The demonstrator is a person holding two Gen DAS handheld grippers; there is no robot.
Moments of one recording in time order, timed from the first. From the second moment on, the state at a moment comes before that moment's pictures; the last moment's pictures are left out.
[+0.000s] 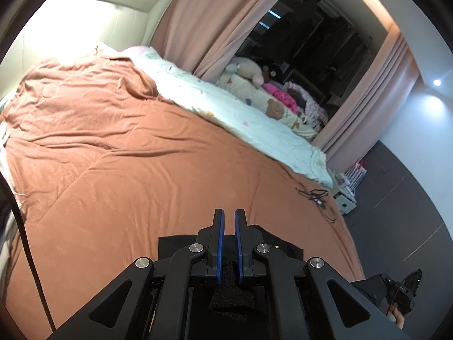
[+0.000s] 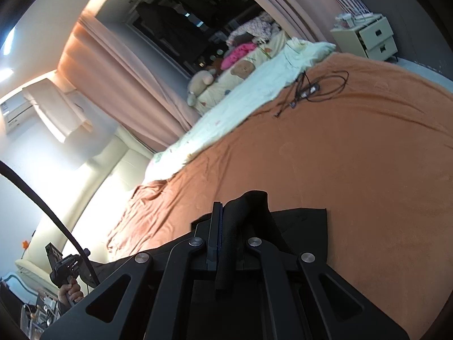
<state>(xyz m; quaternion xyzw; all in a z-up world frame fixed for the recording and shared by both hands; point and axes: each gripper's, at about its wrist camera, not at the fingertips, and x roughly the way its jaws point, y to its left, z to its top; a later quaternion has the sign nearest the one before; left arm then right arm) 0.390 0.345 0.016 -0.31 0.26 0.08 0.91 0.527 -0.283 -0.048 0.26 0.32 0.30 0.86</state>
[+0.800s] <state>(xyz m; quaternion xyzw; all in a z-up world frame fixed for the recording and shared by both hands) 0.515 0.393 -0.136 -0.31 0.36 0.16 0.86 0.647 -0.197 -0.080 0.24 0.41 0.22 0.85</state>
